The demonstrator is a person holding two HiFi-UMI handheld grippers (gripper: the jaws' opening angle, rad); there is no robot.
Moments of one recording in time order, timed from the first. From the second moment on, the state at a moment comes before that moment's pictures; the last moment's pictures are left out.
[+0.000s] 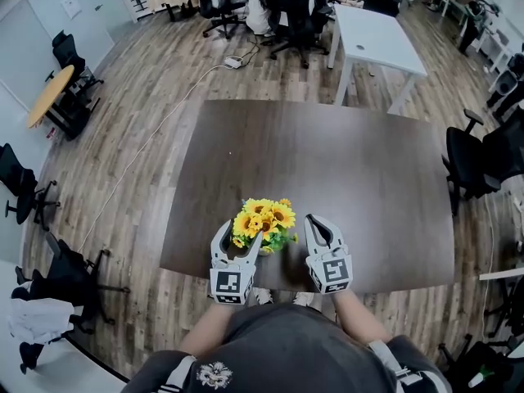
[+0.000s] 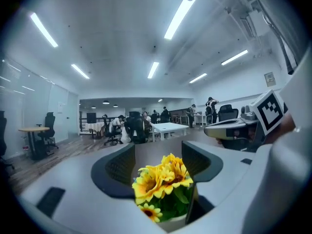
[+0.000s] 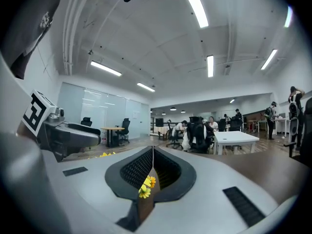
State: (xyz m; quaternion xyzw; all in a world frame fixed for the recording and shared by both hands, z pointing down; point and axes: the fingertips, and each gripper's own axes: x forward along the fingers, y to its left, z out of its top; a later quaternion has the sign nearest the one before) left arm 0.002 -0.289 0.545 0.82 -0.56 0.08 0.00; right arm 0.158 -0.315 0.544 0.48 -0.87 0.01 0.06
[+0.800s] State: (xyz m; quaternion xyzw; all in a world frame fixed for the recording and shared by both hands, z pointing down) left arm 0.025 -0.298 0.496 0.84 -0.54 0.03 0.00; right arm 0.145 -0.299 0.489 0.48 -0.88 -0.04 0.04
